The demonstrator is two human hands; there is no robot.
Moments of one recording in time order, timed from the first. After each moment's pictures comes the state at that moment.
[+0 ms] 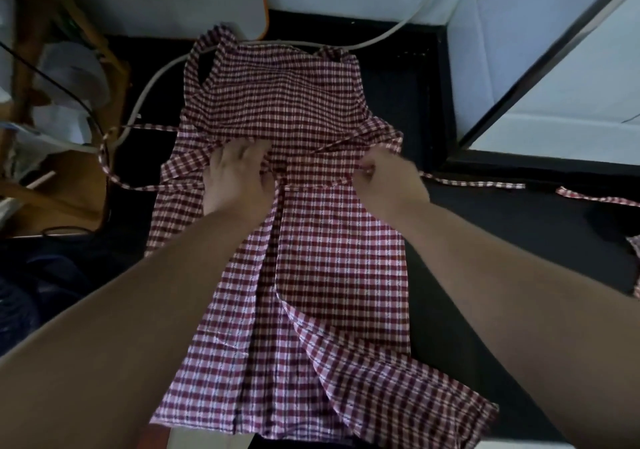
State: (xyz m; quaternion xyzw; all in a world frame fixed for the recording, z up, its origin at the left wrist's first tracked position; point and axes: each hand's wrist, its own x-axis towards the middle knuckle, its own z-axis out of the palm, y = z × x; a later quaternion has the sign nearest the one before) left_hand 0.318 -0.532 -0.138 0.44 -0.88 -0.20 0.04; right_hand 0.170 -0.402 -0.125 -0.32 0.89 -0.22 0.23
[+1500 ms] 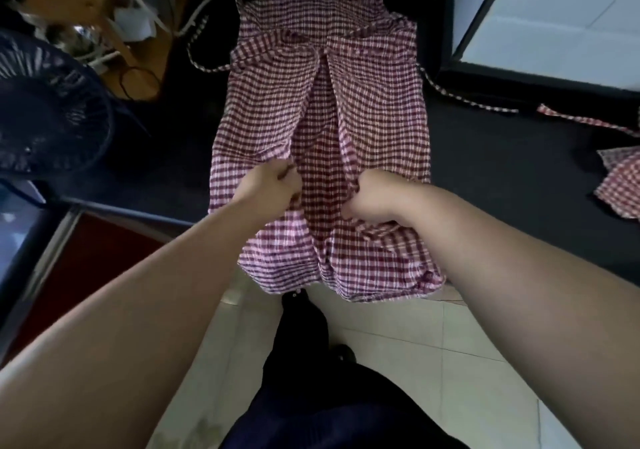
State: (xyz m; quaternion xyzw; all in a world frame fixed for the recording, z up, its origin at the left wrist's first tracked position) left_hand 0.438 -0.365 -0.129 0.50 -0.74 -0.45 0.00; right_hand 0.302 -0.263 -0.092 -0.43 0.79 -0.03 0.43
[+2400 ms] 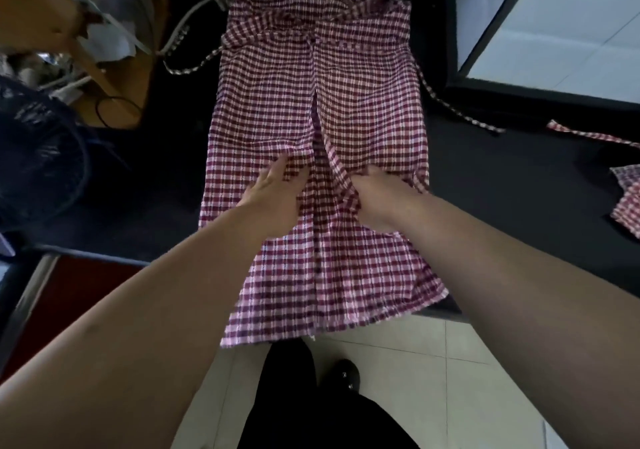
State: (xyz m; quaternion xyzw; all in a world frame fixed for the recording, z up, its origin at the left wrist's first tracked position) left_hand 0.408 -0.413 -0.160 0.37 -0.88 -0.24 -0.19; right_hand 0.272 -0.304 -0.120 -0.48 0.80 0.05 0.35
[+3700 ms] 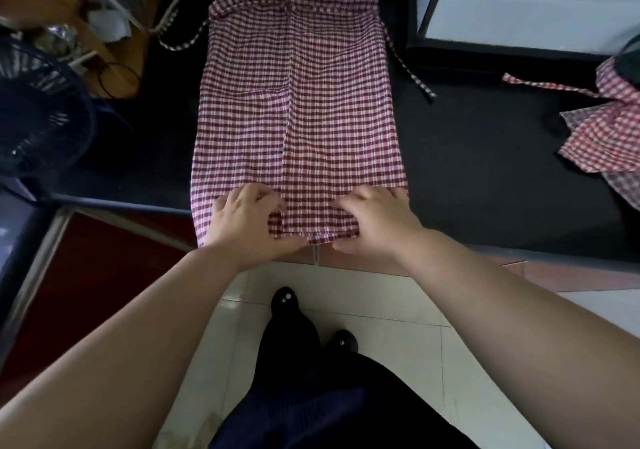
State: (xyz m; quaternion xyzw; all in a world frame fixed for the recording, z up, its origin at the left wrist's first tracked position) left_hand 0.488 -0.310 -0.138 0.36 -0.91 -0.19 -0.10; right_hand 0.317 -0.181 -0.138 -0.56 0.80 0.01 0.23
